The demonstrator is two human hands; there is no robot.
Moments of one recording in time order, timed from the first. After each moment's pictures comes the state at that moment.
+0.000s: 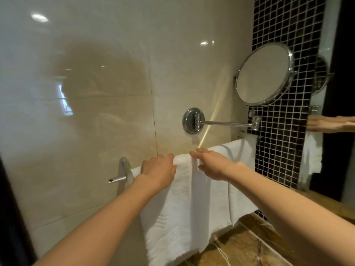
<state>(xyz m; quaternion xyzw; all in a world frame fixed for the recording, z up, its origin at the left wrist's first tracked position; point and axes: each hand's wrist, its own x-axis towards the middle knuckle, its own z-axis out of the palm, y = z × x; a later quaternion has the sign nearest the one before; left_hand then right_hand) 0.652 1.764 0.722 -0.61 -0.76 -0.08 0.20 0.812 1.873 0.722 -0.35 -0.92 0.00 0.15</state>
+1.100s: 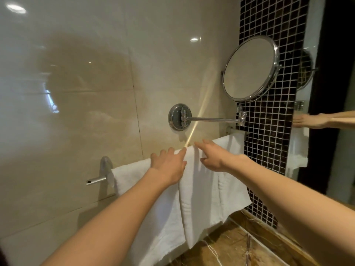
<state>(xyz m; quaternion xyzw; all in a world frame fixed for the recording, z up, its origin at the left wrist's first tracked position) 0.701 1.806 0.718 -0.64 -0.75 -0.05 0.18 0.848 1.898 0.728 -0.41 -0.90 0.02 0.17</state>
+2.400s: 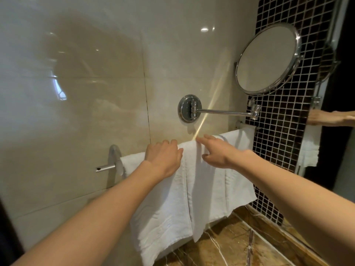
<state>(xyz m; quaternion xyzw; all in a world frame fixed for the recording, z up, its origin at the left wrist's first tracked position) 0.671 1.794 0.714 -0.61 -0.74 -0.10 0.25 0.836 1.887 0.724 -0.38 -0.91 0.01 0.15</state>
